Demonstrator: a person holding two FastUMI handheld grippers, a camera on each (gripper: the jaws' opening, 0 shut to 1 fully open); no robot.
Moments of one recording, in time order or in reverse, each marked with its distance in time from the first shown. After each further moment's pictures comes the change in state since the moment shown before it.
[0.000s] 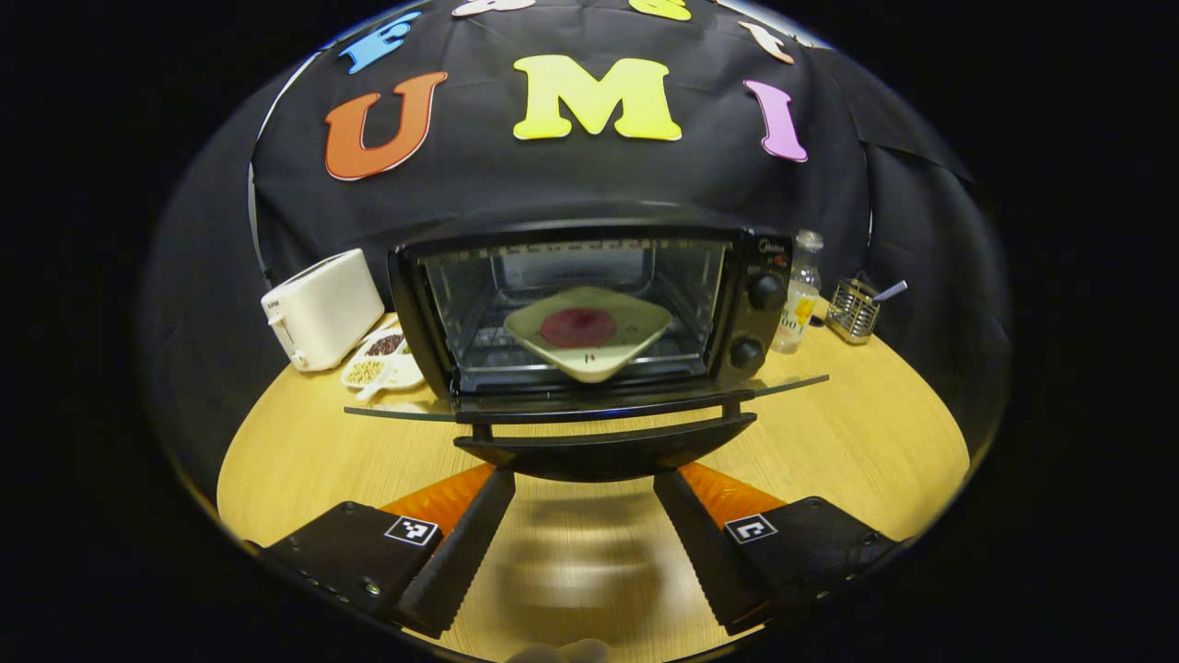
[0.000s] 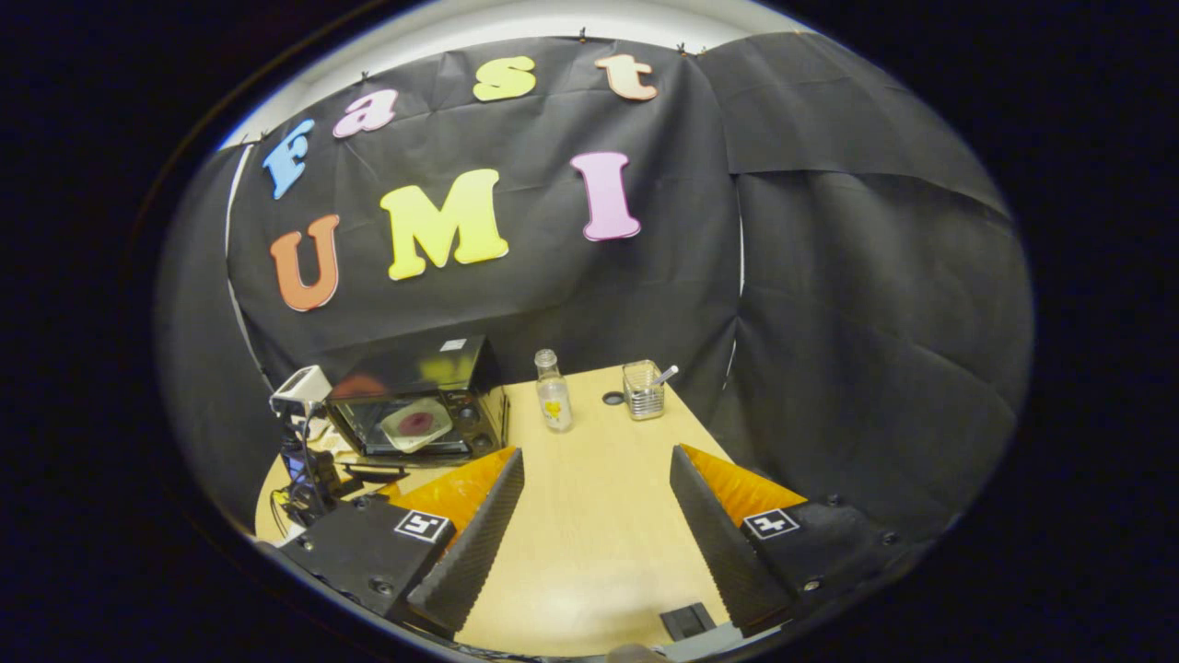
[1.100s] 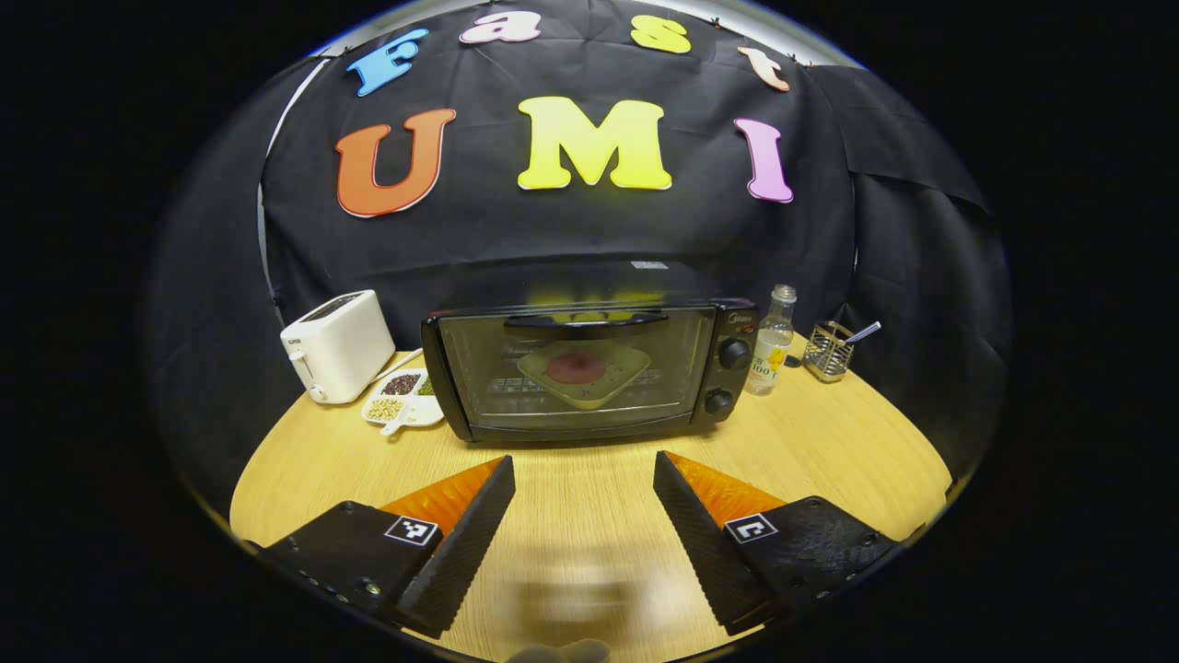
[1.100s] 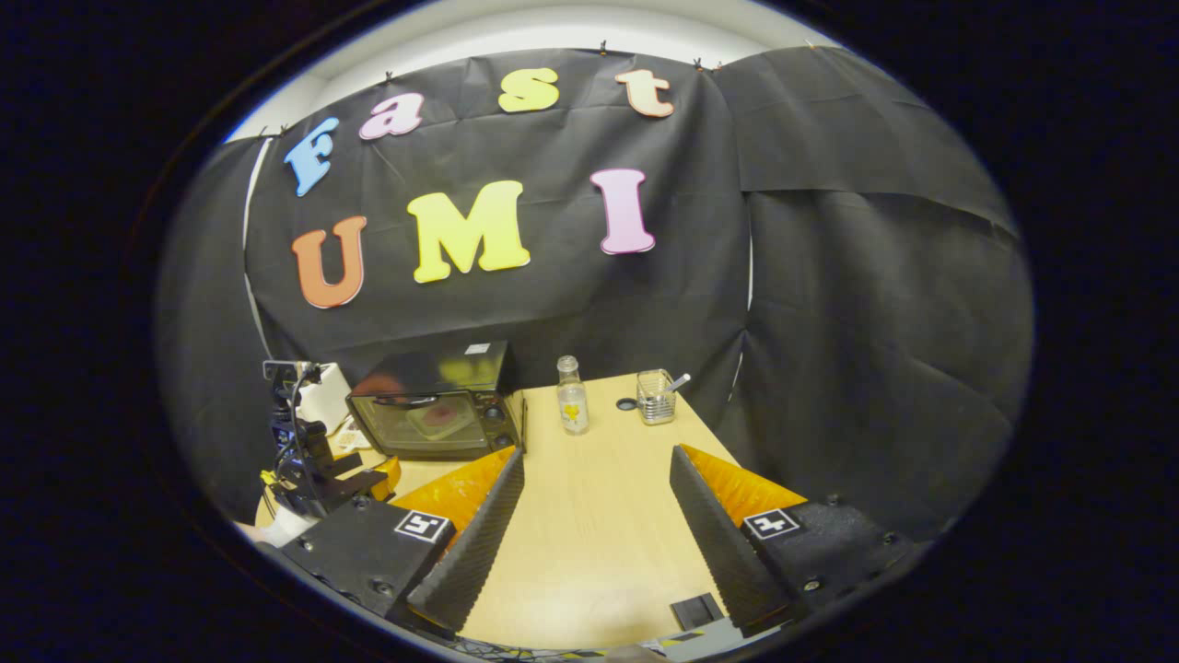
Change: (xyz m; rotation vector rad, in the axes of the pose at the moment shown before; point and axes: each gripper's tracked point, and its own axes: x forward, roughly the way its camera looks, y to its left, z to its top) left arm -0.069 -0.005 0.033 -0.013 -0.118 -0.025; right arm -0.047 0.032 -0.004 -0.060 -0.040 0.041
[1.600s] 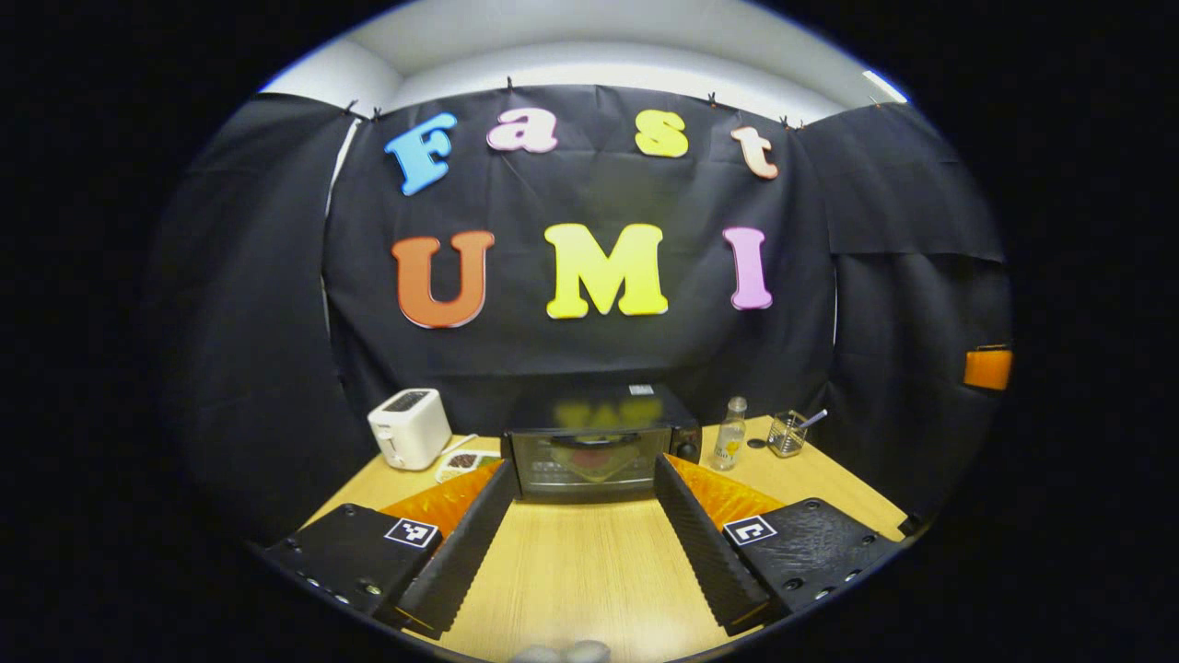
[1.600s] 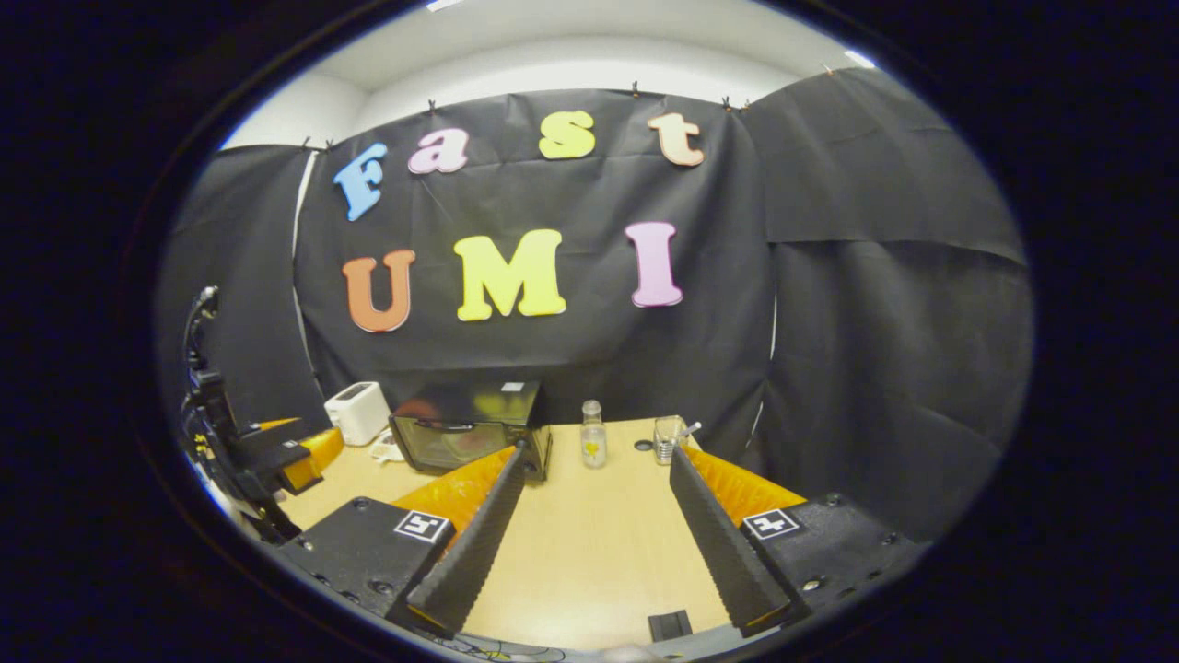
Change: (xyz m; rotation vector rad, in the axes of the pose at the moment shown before) left arm -0.214 0.000 0.117 0.009 -0.302 0.114; right arm -0.070 -0.025 0.047 -0.063 -0.152 0.146
